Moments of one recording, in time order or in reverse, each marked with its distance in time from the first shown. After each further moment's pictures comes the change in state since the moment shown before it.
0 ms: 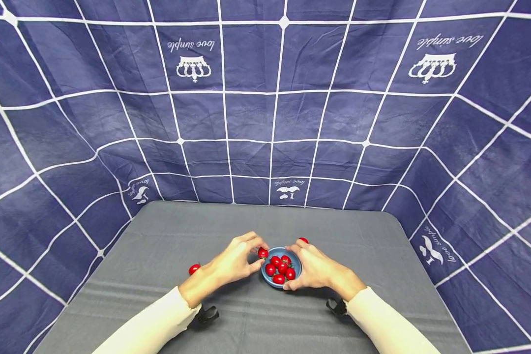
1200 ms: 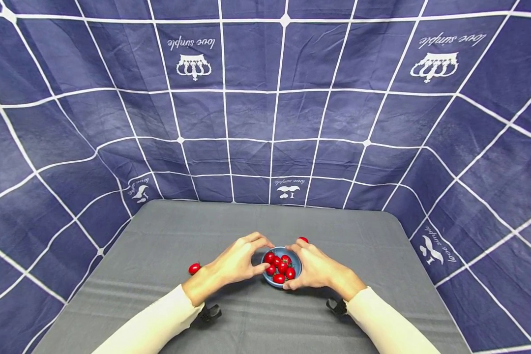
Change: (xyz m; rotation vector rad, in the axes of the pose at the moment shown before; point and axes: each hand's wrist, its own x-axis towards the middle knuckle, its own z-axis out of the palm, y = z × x) left_hand 0.003 0.002 0.003 0.128 -0.093 -0.040; right_hand 0.002 0.001 0.001 -0.005 -0.012 0.002
